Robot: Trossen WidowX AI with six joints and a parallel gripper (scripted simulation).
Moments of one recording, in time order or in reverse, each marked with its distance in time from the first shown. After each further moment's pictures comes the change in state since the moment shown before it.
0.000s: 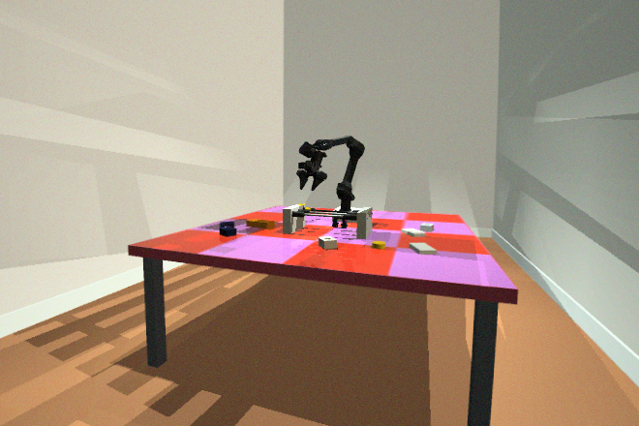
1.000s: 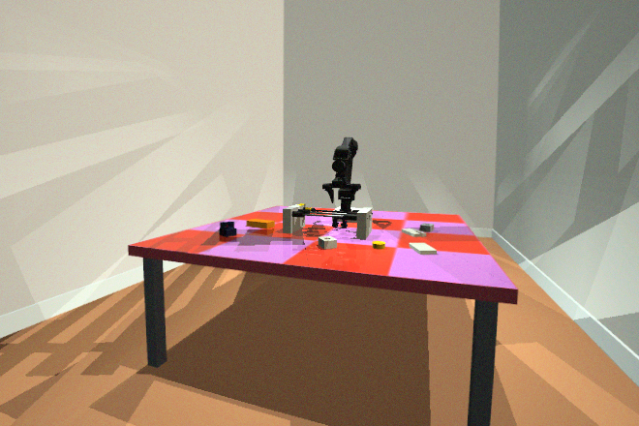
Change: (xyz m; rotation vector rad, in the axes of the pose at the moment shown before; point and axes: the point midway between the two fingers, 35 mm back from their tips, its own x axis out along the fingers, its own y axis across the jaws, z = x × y) arm 0.014 0.135 -0.122 -0.477 0.377 0.132
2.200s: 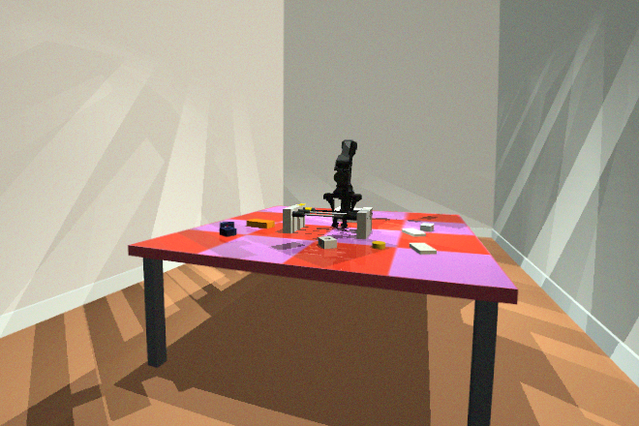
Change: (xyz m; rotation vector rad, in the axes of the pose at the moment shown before) arm 0.052 0.004 -0.004 -0.016 0.015 -0.005
